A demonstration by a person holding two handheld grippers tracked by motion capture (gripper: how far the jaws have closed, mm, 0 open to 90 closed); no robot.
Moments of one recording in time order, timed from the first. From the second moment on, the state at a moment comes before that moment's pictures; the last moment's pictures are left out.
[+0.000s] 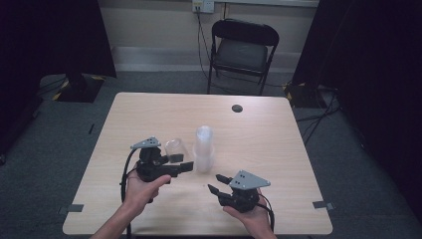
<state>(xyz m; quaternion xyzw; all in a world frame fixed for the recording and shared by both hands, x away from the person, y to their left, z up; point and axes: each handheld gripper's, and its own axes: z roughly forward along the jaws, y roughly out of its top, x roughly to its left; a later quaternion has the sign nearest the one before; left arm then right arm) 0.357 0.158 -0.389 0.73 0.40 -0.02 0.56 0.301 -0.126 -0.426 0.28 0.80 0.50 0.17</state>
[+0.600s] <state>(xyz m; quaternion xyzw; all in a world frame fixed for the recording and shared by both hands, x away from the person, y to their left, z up) 0.361 0.150 -0.403 0.71 0.43 -0.10 0.56 0.307 -0.097 -0.419 0.21 0.78 0.55 0.21</state>
